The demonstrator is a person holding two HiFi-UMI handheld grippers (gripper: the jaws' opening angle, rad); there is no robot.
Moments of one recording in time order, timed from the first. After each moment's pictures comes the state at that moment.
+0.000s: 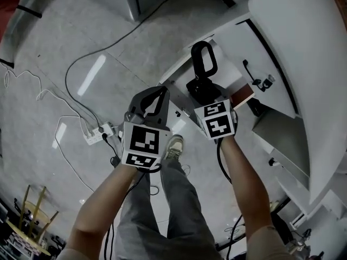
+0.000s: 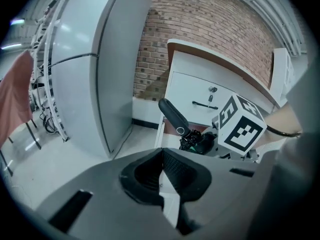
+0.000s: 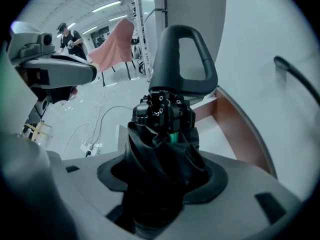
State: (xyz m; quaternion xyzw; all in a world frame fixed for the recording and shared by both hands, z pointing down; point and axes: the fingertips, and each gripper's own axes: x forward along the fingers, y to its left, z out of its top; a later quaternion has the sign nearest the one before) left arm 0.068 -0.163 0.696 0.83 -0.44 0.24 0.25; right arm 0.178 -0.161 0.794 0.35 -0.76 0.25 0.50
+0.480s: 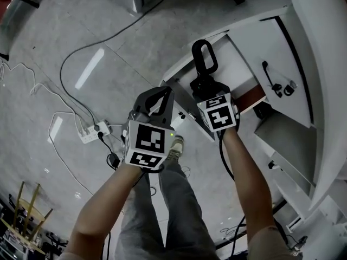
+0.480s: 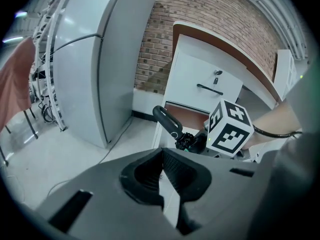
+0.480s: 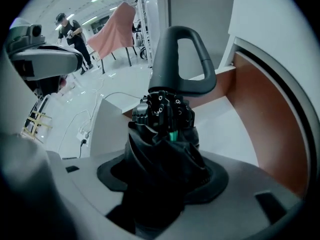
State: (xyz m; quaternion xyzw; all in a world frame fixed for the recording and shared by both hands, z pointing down) left arm 0.075 -0.150 0.761 0.83 -0.43 0.24 0.27; right arm 0.186 -0.154 0.876 0.32 -0.73 0.26 0.54
